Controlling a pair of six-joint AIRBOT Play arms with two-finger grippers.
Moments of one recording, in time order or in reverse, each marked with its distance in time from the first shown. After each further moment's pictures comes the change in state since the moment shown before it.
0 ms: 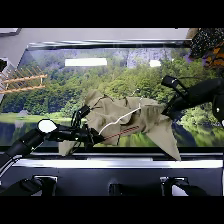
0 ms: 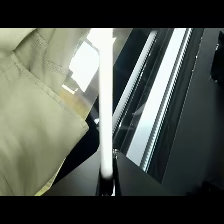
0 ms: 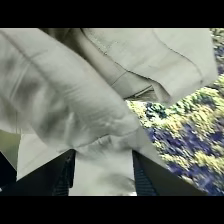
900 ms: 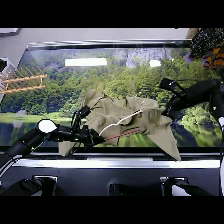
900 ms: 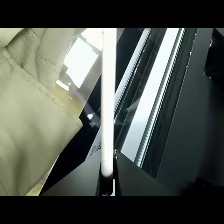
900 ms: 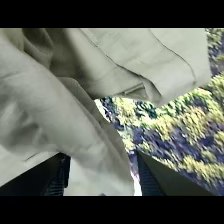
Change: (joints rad) left arm 0.000 0.000 0.000 0.002 -0.022 -0.010; right arm 0.000 -0.068 0.000 -0.021 0.037 -0.105
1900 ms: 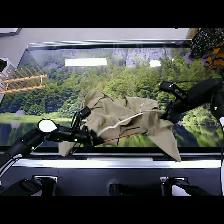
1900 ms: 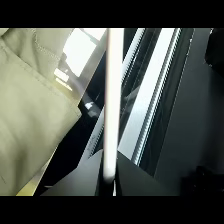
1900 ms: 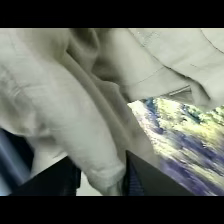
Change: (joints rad) left arm 0.003 -0.007 0.000 -0.016 0.011 0.003; right arm -0.001 0.014 -0.001 0.120 -0.186 -0.010
